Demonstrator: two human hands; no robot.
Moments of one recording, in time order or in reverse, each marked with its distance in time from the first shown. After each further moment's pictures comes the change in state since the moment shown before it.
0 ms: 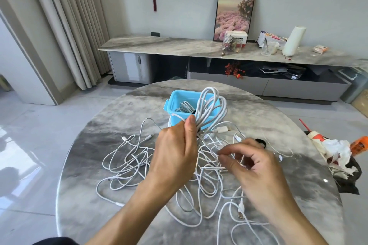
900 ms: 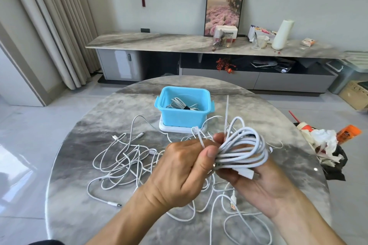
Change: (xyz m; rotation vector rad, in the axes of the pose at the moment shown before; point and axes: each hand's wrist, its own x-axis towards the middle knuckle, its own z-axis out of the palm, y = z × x) left_hand -0.019 0.011 0.000 -0.262 -0.313 0.450; right_hand -0.001 -0.004 -0.015 1.069 -0.323 0.443
